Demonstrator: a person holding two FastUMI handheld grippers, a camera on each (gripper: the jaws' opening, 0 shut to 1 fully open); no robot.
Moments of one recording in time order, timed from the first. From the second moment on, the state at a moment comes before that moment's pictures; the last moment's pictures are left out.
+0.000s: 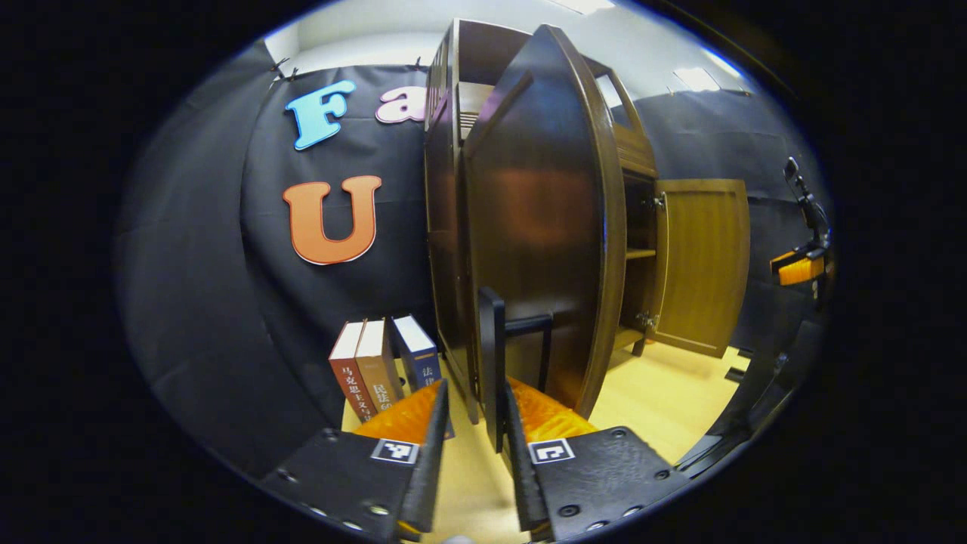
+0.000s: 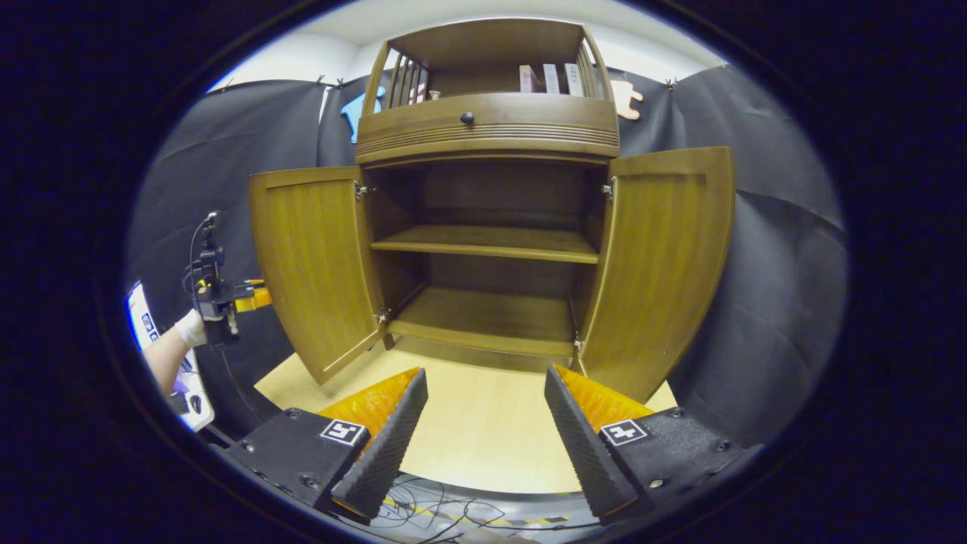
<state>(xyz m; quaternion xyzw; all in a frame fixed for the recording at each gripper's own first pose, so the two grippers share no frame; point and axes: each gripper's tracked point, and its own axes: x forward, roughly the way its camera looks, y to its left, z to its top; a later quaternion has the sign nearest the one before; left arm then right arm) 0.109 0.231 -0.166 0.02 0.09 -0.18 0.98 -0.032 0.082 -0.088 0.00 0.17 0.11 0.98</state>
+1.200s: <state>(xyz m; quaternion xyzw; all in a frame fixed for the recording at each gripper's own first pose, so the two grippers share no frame) -0.014 0.043 -0.067 0.02 0.09 0.02 1.00 -0.008 -0.005 -0.048 0.01 0.09 0.15 0.98</state>
